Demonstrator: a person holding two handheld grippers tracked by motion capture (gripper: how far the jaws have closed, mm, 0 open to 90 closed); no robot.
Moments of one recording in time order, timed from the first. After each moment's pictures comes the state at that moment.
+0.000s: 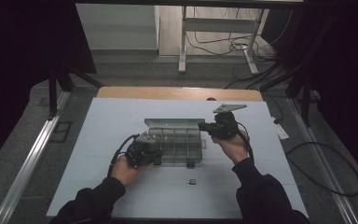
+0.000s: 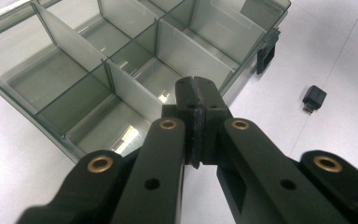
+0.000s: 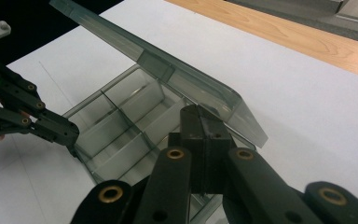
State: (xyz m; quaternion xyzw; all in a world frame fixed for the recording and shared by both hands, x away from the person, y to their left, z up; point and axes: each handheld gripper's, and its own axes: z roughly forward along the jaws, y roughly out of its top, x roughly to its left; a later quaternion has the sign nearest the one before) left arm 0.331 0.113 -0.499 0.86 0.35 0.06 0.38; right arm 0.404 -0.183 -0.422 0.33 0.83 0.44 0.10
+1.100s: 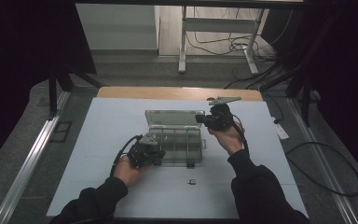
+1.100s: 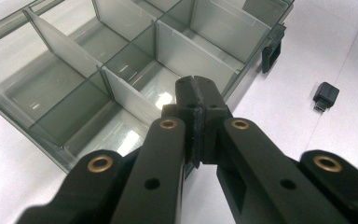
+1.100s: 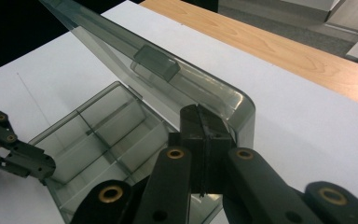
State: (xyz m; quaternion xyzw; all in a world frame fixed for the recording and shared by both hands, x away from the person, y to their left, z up) left arm 0.332 0.108 -0.503 0.86 0.33 0.07 0.38; right arm 0.432 -0.171 -0.422 0.33 0.83 0.44 0.12
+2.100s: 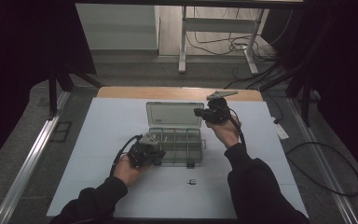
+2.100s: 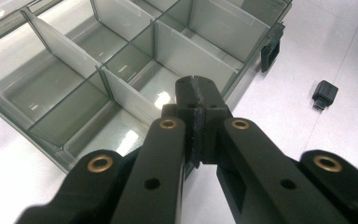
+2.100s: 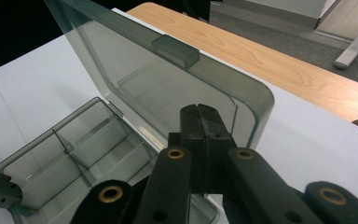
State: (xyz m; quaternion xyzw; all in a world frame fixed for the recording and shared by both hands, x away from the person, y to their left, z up) left arm 0.333 0.108 -0.503 0.86 0.33 0.07 0.38; right arm 0.456 -0.164 -0.423 0.33 0.82 0.44 0.13
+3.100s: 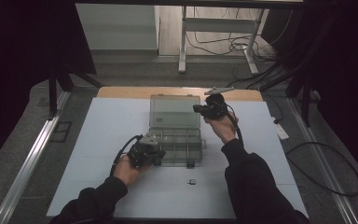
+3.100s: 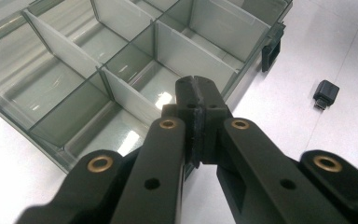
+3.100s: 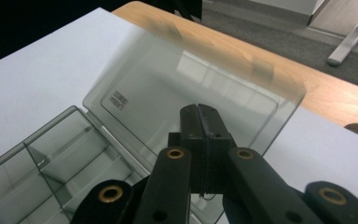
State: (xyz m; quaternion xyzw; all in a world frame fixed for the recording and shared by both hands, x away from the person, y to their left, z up) left arm 0.332 0.107 -0.502 0.86 0.33 0.07 0.37; right arm 0.478 -0.159 -0.431 0.34 0.82 0.44 0.14
